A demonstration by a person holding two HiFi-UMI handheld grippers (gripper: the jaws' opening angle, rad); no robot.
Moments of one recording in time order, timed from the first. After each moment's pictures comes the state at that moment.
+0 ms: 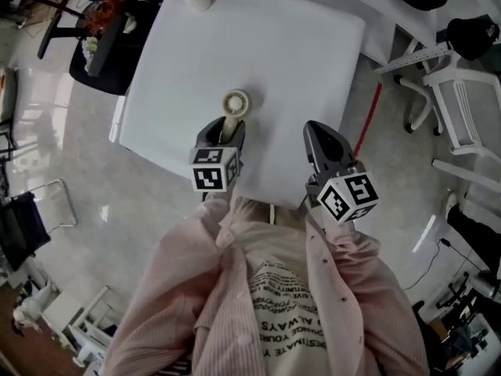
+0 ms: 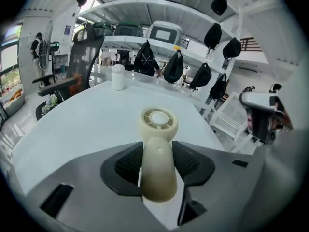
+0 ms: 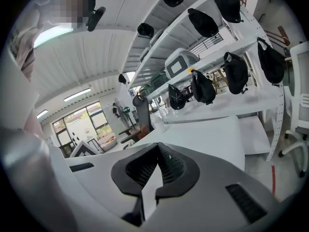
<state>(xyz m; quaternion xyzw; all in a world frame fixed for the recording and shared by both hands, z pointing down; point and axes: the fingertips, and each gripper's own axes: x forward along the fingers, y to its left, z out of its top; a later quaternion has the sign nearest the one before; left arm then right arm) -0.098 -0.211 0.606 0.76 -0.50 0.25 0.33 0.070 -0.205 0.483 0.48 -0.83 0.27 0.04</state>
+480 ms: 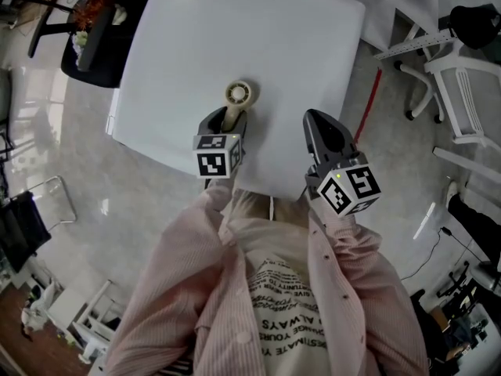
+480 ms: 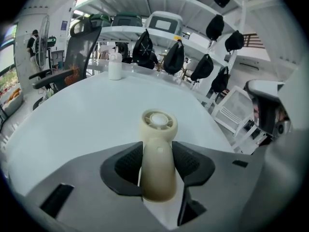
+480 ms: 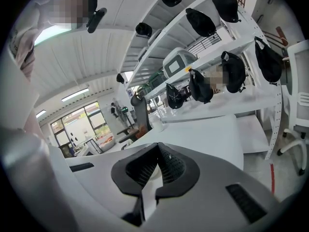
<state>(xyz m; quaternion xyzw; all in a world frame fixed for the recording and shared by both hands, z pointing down) -0.086 -0.207 0.643 0.76 -0.48 0.27 0.35 0.074 -0.205 0.494 0.49 -0.83 0.27 0.04</state>
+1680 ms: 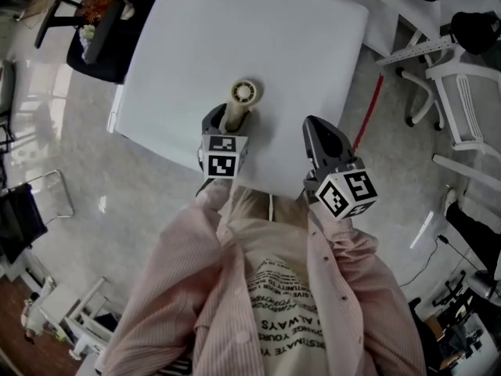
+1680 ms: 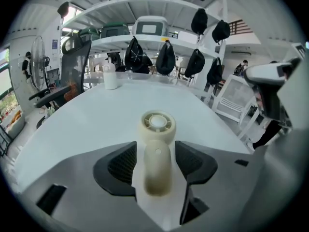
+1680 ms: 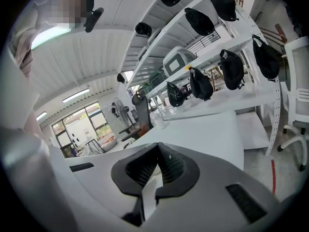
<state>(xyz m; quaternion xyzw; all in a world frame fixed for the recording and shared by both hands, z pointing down) -0.080 -0.201 0.642 0.77 -0.49 0.30 0.27 0.076 -0.185 0.499 0.48 -0.83 0.28 0.04</state>
